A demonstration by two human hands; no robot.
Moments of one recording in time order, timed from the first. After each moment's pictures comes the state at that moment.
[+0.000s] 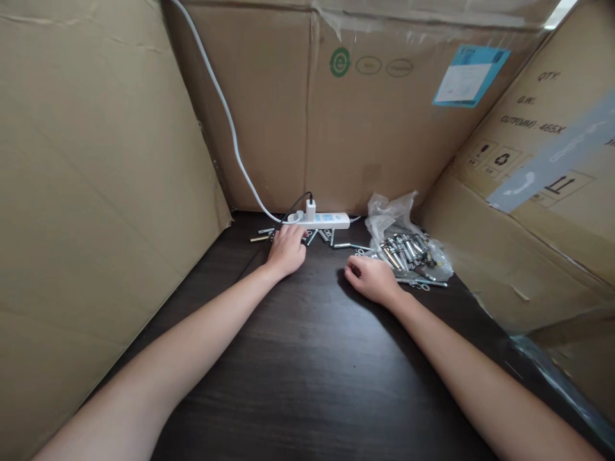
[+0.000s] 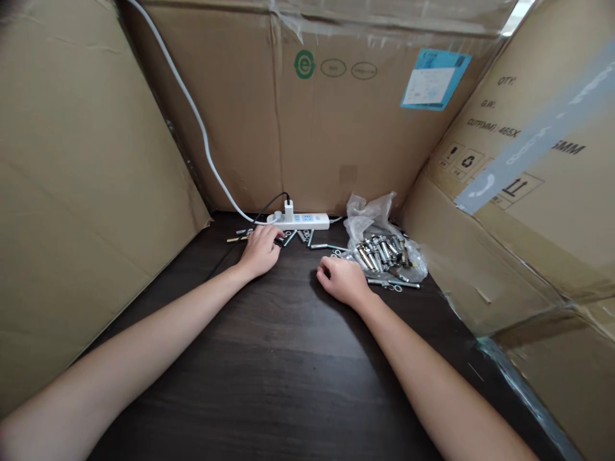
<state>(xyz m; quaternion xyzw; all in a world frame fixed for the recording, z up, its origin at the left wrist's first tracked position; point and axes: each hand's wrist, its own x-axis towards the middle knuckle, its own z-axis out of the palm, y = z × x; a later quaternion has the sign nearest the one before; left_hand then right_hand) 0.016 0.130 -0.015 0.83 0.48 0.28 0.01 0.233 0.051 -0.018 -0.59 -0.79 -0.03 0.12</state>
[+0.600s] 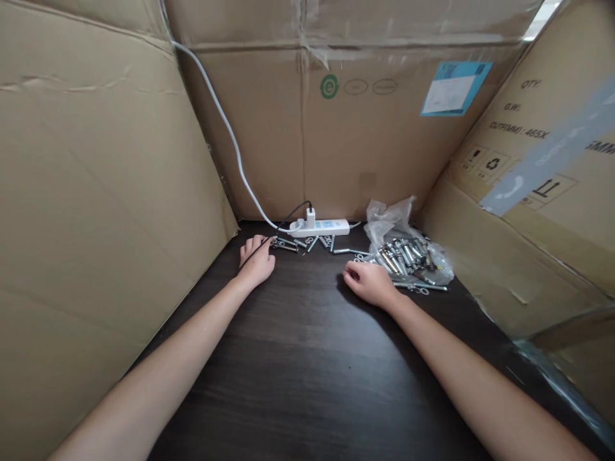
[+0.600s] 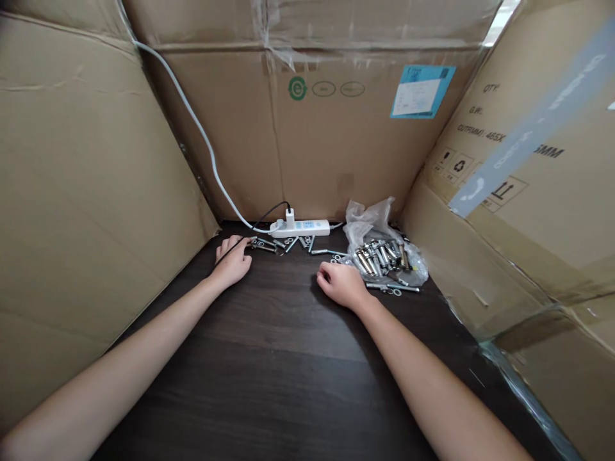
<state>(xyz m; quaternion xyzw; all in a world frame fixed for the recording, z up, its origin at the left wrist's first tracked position) -0.051 0.124 -0.018 0.76 0.61 0.19 -0.07 0.237 0.053 -0.018 -0.58 -0.80 0.01 0.15</state>
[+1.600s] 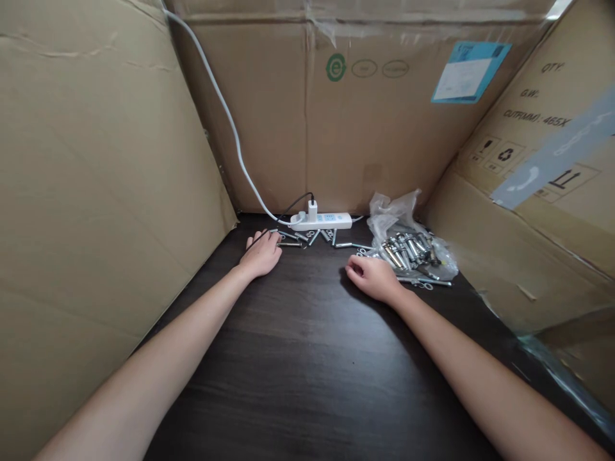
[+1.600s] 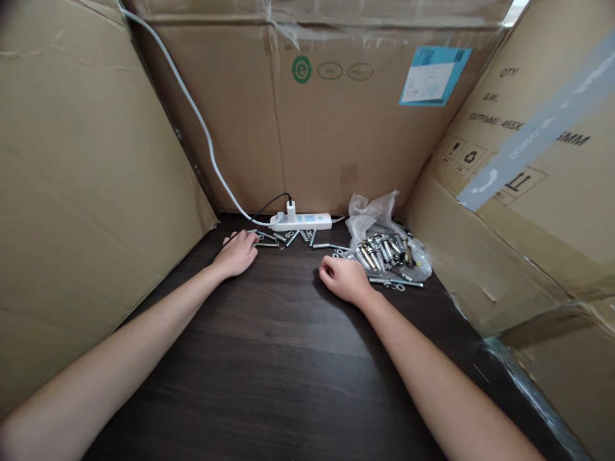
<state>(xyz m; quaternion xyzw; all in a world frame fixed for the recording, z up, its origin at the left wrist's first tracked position) -0.045 0.131 -0.015 0.81 0.58 0.10 -0.04 0.239 0.054 -0.020 -0.58 -0.80 0.03 0.15</state>
